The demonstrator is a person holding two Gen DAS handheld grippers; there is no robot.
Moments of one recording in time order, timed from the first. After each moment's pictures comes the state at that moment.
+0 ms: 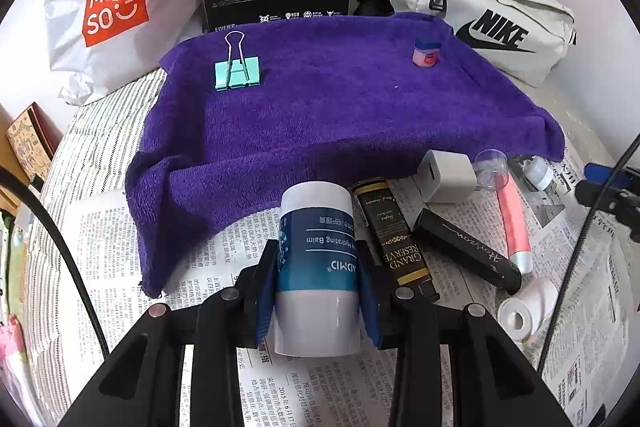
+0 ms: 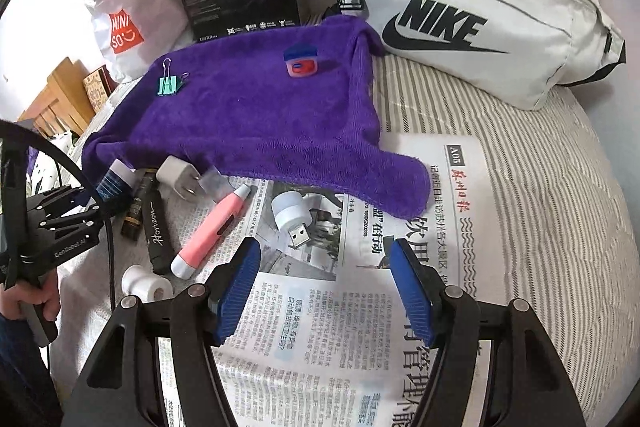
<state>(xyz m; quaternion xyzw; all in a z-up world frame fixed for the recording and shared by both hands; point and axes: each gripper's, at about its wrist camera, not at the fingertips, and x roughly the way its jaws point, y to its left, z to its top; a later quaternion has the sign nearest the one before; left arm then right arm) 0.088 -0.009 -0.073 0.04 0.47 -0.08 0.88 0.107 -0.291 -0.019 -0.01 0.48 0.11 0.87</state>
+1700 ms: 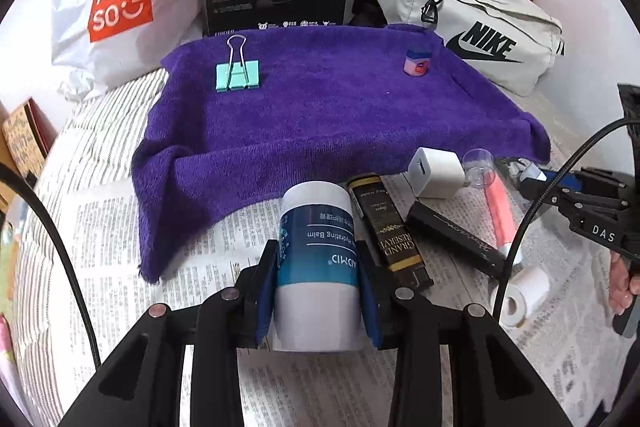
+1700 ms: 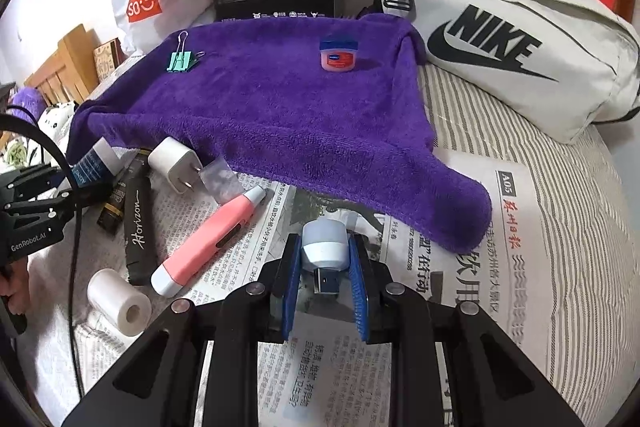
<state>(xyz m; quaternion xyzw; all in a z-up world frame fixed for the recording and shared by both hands) 0.076 0.000 -0.070 0.01 0.46 -0.09 0.88 0.125 -0.262 -0.045 -0.07 0.46 0.14 0.88</state>
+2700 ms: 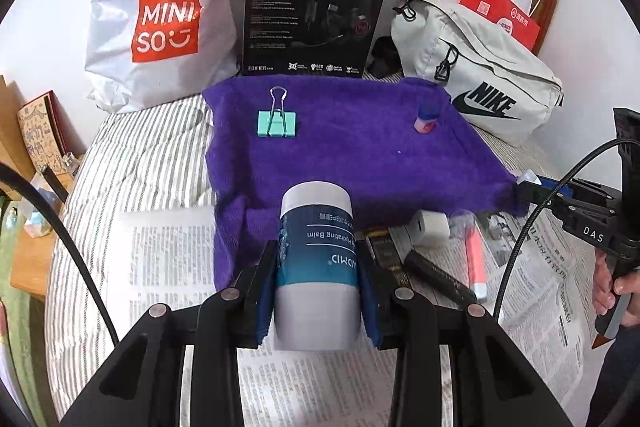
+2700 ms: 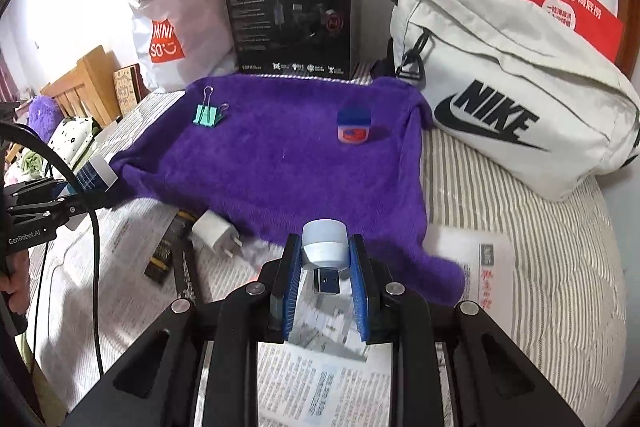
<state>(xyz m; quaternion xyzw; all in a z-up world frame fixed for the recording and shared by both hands) 0.079 0.032 -0.016 -0.03 0.43 -0.08 0.90 0.136 -0.254 0.015 -0.07 0.42 0.17 0.89</state>
